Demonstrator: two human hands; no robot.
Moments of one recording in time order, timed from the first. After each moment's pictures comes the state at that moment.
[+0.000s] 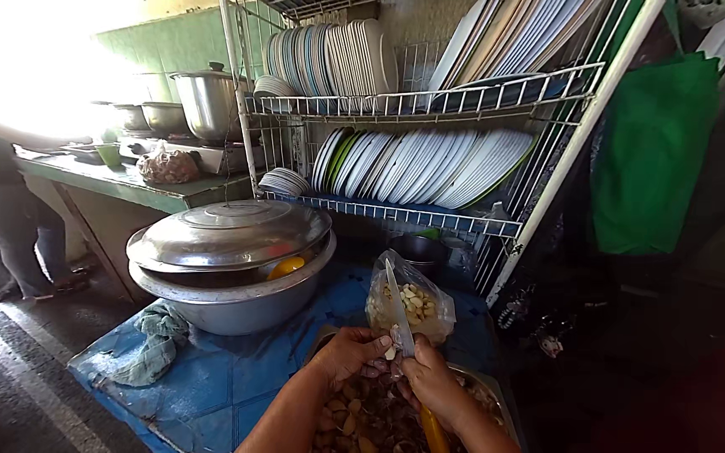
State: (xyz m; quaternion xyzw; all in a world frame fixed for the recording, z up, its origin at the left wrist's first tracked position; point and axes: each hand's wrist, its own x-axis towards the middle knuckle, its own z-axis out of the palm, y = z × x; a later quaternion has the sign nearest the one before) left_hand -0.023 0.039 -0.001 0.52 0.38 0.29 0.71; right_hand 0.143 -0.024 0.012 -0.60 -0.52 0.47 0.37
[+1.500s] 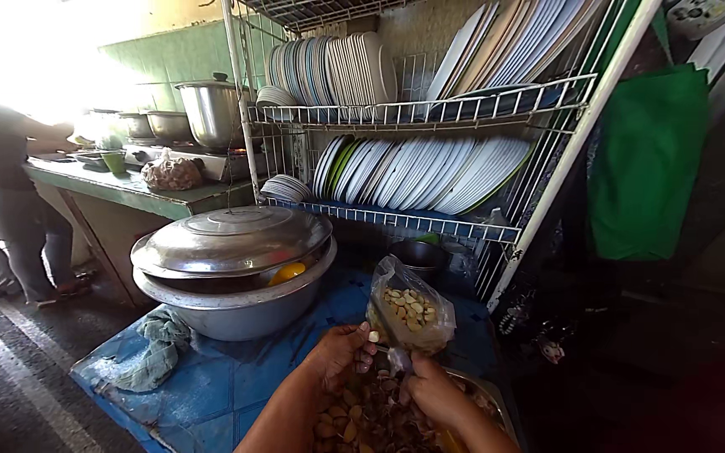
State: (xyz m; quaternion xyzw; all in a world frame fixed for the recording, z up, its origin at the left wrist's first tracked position) left_hand -0.032 0.045 0.002 0.44 0.38 0.35 0.73; right_hand 0.154 -0.018 0.013 -0.68 -0.55 0.45 0.17
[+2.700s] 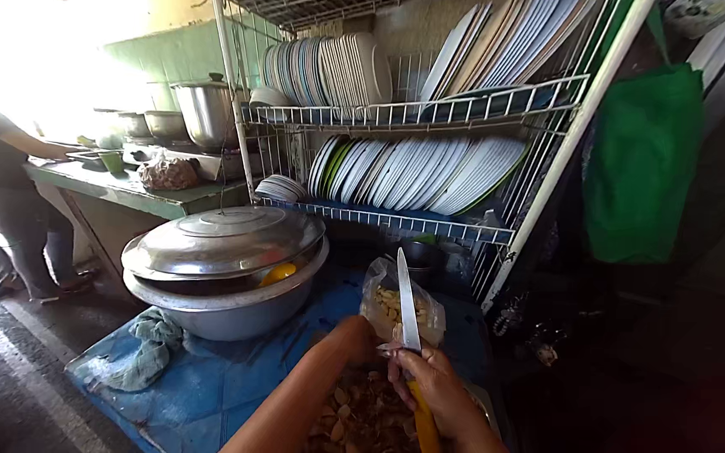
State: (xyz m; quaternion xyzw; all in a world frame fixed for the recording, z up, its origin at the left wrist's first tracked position) left_hand 0.011 0.068 0.037 0.81 0.48 0.02 0.34; right_hand 0.164 -0.031 0.015 -0.46 -0.51 0.52 0.51
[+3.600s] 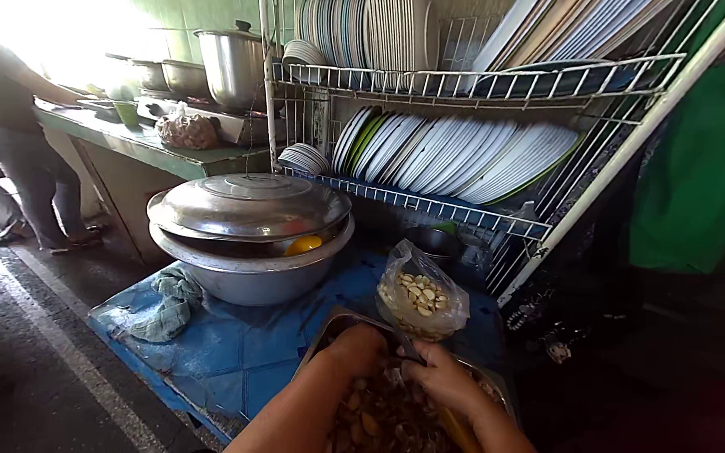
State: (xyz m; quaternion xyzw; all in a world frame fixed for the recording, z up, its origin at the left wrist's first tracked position) left_hand -0.024 0.037 -0.006 0.87 0.40 0.01 0.29; right_hand 0.160 -0.019 0.004 -0.64 -0.60 0.46 0.18
